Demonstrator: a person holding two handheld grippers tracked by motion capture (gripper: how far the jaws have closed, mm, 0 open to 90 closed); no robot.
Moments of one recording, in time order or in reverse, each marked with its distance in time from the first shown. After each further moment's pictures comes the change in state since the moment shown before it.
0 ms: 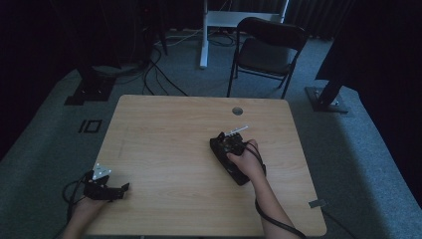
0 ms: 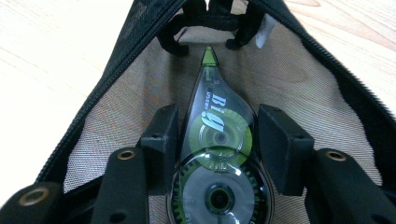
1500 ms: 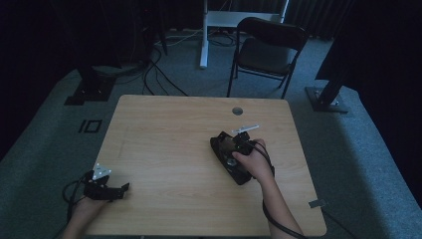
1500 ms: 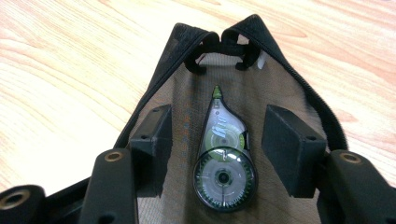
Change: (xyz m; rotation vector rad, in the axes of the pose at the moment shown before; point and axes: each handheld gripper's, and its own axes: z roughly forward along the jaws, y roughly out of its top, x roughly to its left) left arm 0.000 0.000 0.000 0.000 0.000 0.000; right arm -0.007 -0.005 -0.038 -0.120 0.075 0.016
